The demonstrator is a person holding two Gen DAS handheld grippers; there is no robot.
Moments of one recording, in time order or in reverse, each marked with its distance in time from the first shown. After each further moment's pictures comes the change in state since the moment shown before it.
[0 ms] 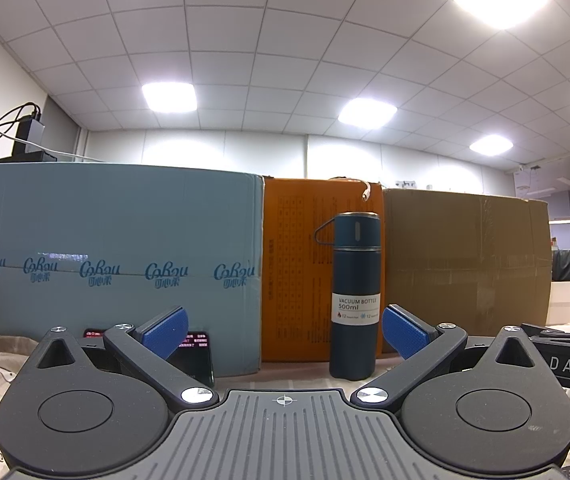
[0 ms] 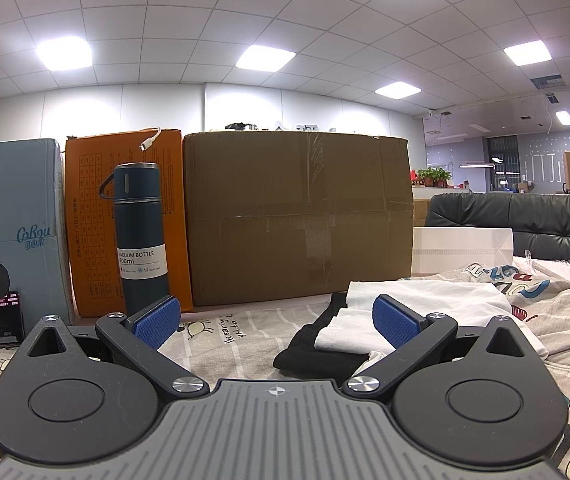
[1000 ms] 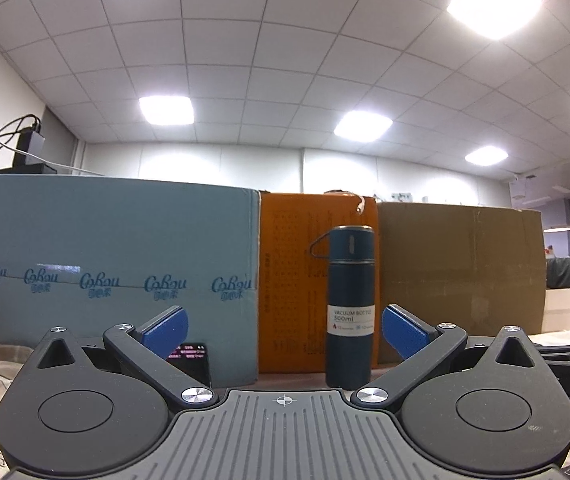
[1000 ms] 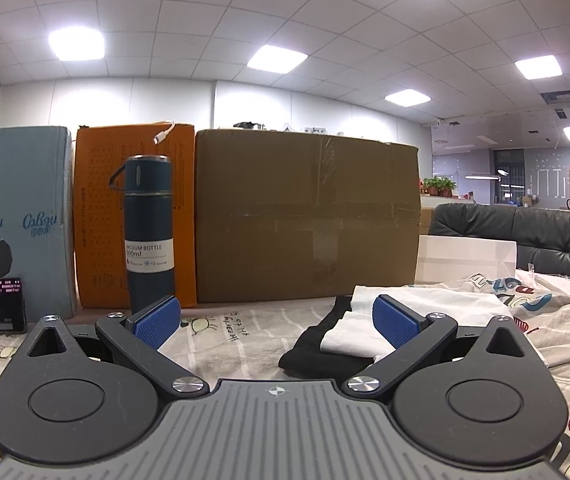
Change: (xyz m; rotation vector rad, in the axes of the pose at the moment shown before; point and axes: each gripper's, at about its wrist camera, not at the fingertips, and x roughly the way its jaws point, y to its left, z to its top) left arm -0.009 -0.001 0.002 0.006 -0.043 -0.001; right arm 0.001 0.011 -0.001 -0.058 0.002 0.007
